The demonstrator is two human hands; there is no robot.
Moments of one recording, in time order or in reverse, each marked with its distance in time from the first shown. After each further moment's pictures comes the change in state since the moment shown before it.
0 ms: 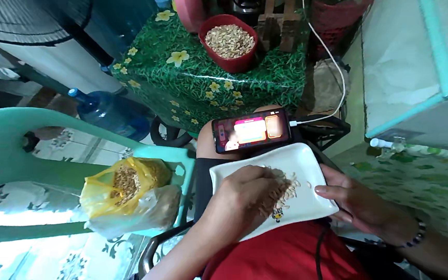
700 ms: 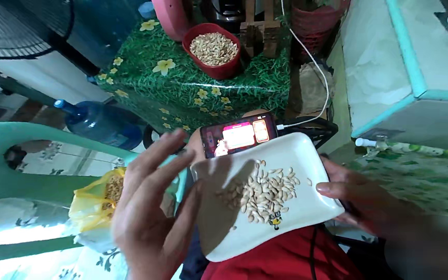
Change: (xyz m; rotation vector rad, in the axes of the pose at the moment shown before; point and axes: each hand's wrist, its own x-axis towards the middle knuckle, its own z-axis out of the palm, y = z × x) left_hand -0.019 0.014 -0.061 0.141 0.424 -0.097; right_hand -0.013 -0.024 0.003 -0.003 -0.029 -0.073
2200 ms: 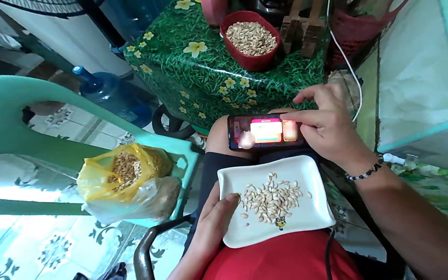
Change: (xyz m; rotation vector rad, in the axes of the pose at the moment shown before) left_hand -0.089 -0.020 0.051 -0.897 0.004 -0.886; right_hand 0.136 -0.046 0.014 -1.437 0.284 -1.000
